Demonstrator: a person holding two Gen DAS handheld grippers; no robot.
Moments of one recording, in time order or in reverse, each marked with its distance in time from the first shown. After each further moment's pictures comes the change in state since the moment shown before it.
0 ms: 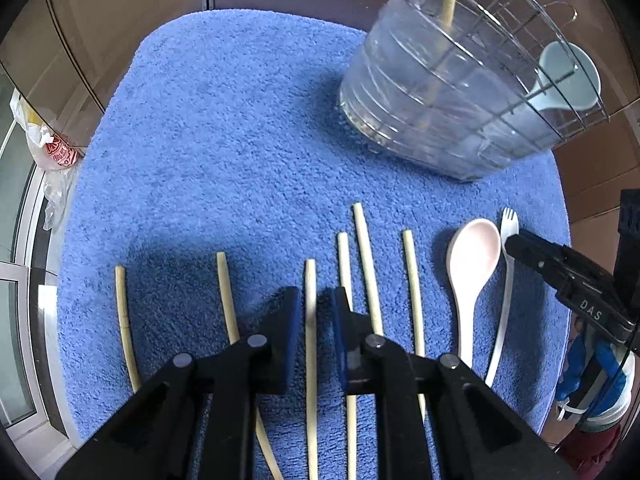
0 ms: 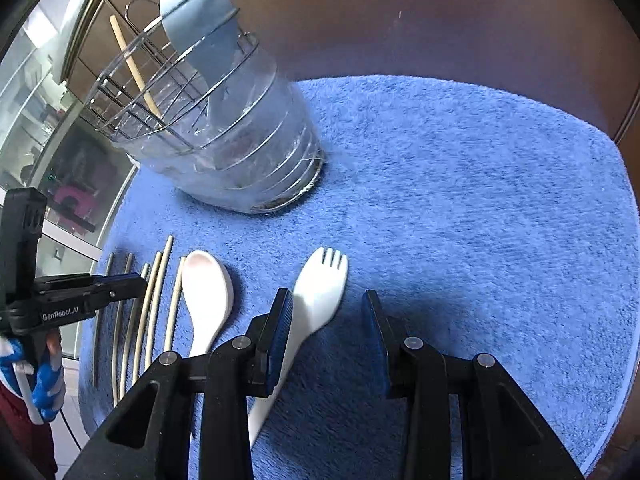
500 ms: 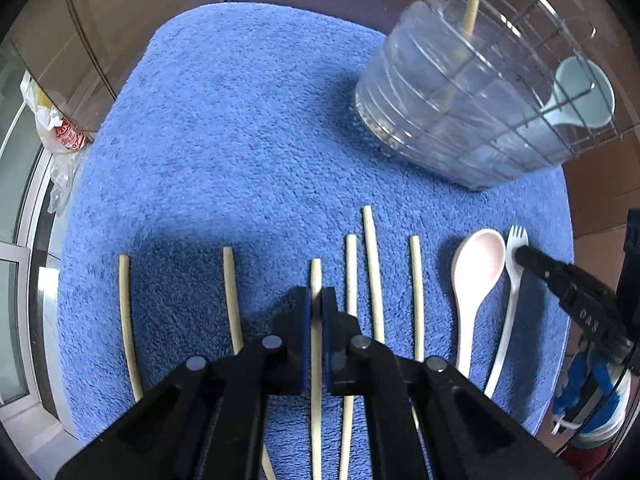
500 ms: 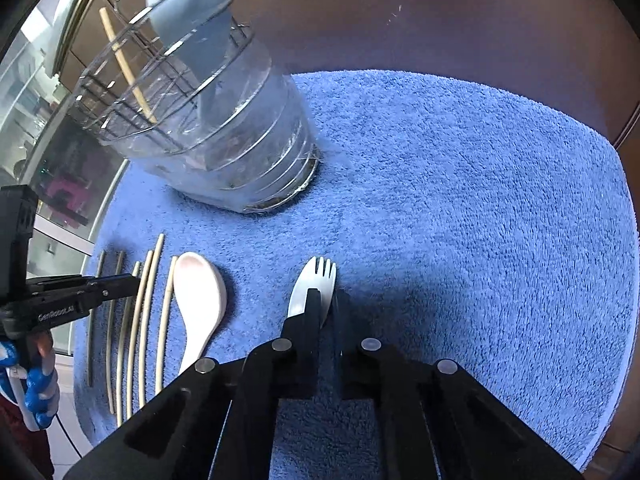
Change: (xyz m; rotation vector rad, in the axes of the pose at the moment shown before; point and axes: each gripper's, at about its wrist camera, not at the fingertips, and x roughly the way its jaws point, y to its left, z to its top) left arm 0.005 0.000 0.006 -0.069 -0.004 0.009; right arm 0.009 0.010 0.007 -0.007 0.009 -0.011
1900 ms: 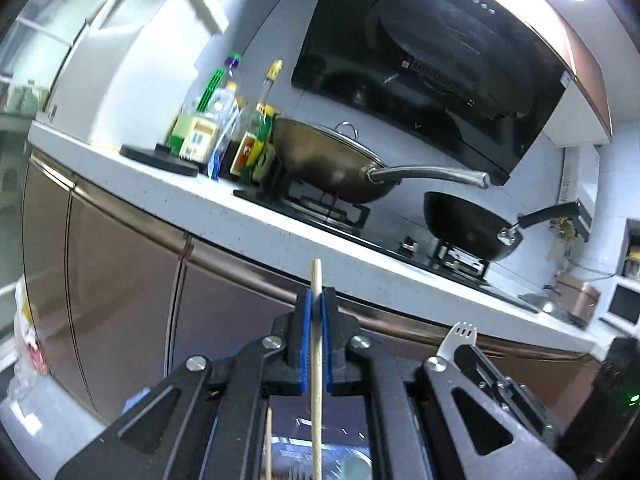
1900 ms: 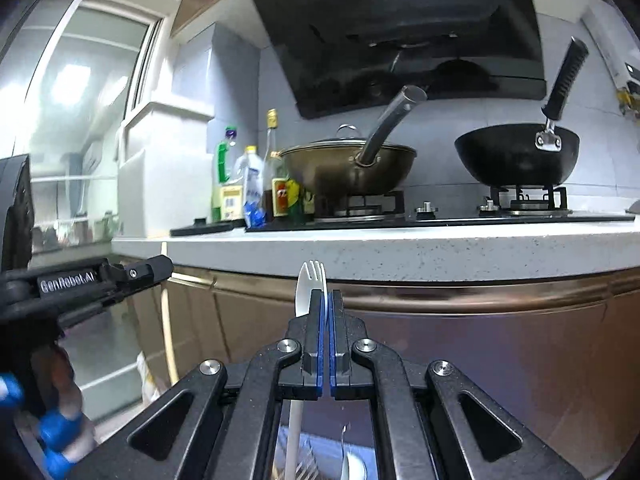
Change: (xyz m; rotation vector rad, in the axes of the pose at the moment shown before) left arm -0.243 -0.065 0.044 0.039 -1.202 -0.220; right arm -0.226 0.106 0.053 -0.198 -1.092 -0.098
